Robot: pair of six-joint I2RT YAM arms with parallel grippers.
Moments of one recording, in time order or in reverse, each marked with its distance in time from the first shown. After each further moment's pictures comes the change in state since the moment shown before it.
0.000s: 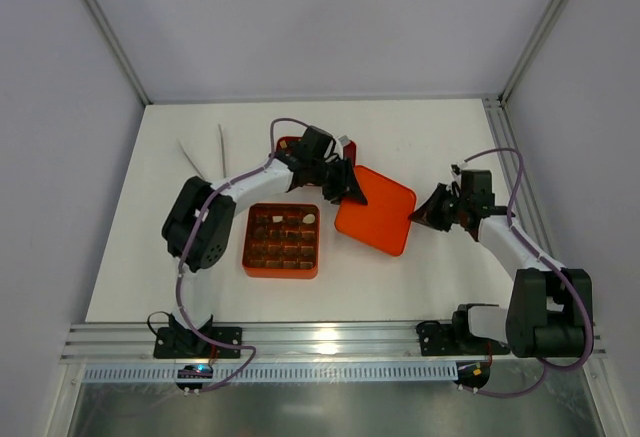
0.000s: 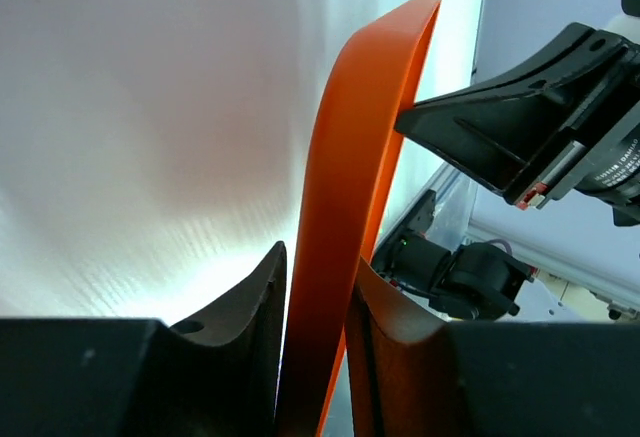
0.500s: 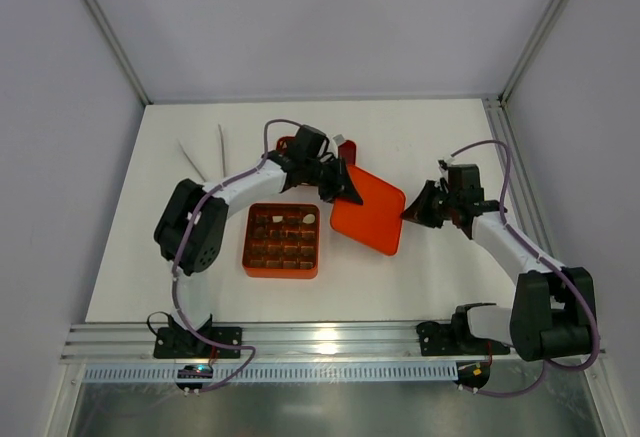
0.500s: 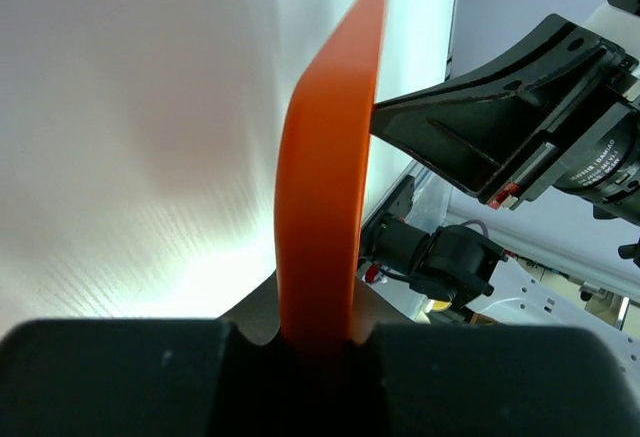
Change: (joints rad) left arm 0.013 -0.044 -0.042 0.024 0.059 -0.028; right arm 0.105 -0.001 0.048 -0.039 0.055 -0.005
